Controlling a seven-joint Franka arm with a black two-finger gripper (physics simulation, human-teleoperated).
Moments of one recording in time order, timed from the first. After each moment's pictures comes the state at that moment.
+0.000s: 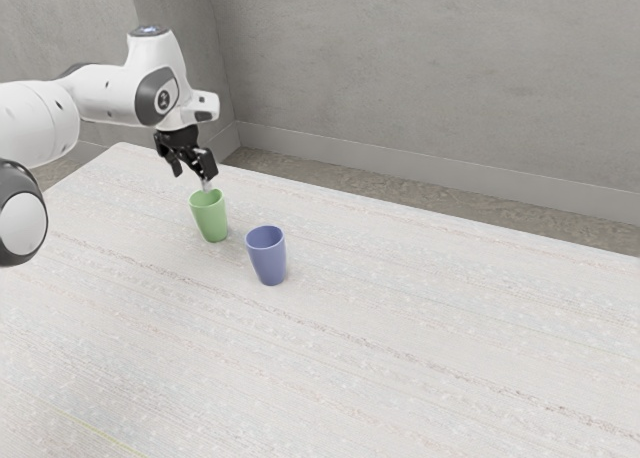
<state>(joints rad) 0.28 0.66 -0.05 -1.22 0.09 1.99 0.38</state>
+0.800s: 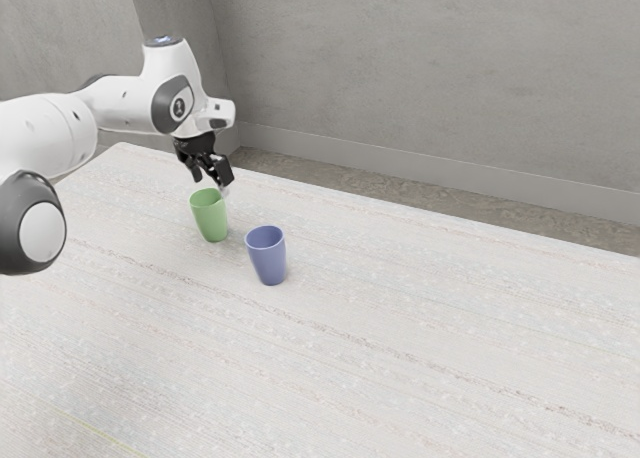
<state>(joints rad) 0.28 0.76 -0.09 -1.11 0.07 1.98 0.43</state>
